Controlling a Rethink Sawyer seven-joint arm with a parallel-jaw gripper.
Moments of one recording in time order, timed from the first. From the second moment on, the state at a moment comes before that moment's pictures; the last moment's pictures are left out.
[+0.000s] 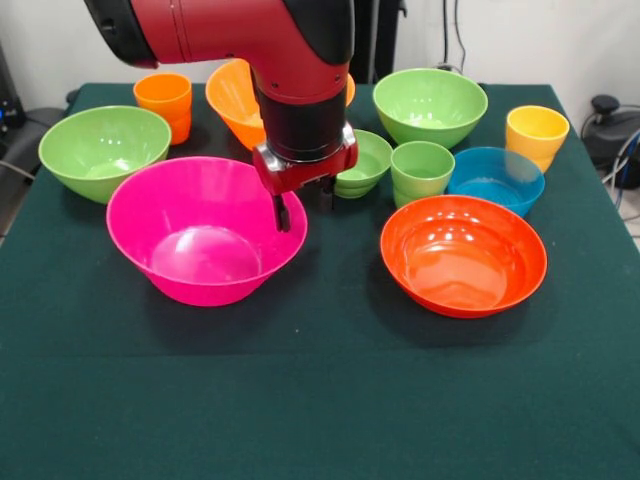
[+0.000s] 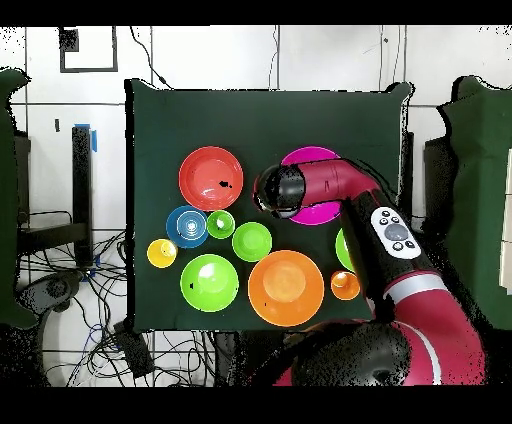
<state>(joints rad) -0.60 -0.44 0.49 1.49 -0.62 0.79 1.45</state>
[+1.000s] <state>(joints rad) -0.60 -0.46 0.49 1.49 -0.62 0.79 1.45</state>
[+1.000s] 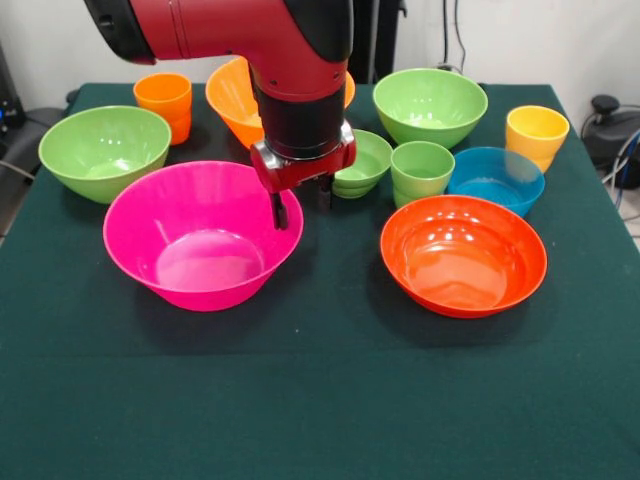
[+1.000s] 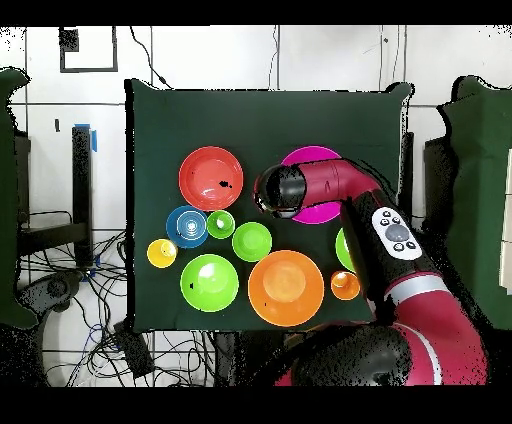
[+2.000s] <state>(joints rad) -0.59 -0.48 0.48 1.50 -0.62 0.79 1.45</state>
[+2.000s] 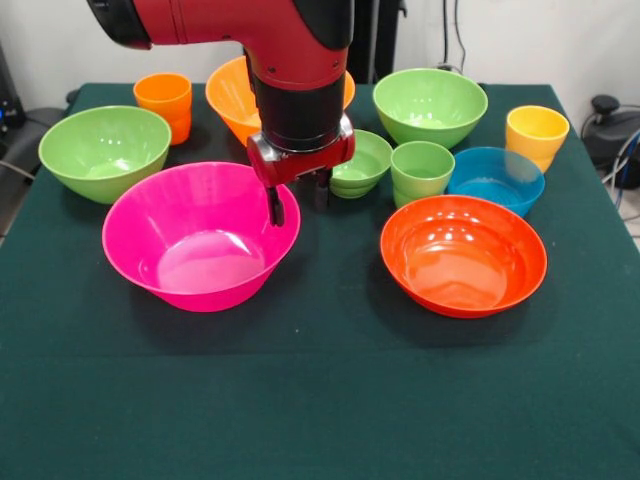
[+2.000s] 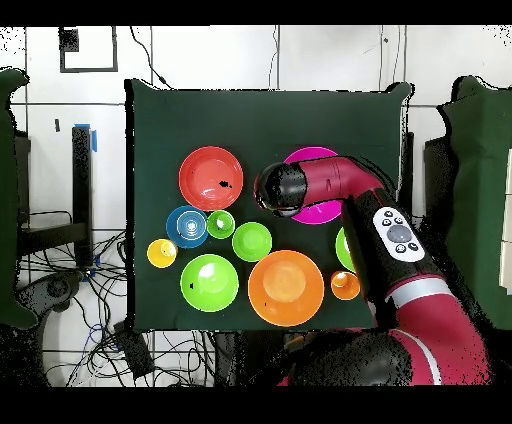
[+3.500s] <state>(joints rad) -0.59 -0.46 0.48 1.50 -0.62 0.79 1.45</state>
